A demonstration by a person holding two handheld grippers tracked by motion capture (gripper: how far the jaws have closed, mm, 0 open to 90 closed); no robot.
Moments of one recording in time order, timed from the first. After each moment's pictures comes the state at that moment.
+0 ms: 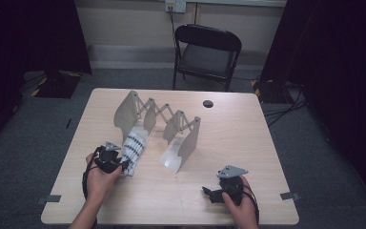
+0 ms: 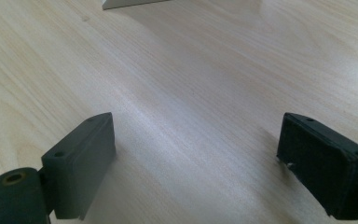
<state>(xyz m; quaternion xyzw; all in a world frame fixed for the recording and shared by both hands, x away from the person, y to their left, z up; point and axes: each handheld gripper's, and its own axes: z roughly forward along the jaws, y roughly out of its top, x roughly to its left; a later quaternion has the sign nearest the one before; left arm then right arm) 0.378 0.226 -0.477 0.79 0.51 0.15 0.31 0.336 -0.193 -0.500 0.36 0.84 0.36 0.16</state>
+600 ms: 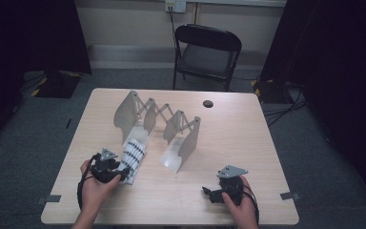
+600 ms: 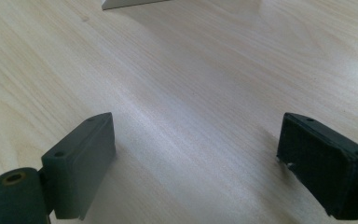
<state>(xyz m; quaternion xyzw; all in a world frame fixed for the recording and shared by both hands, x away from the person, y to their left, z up) 0.358 0.226 -0.472 0.78 0.50 0.17 0.34 0.336 -0.193 -0.500 0.36 0.84 0.36 0.16</state>
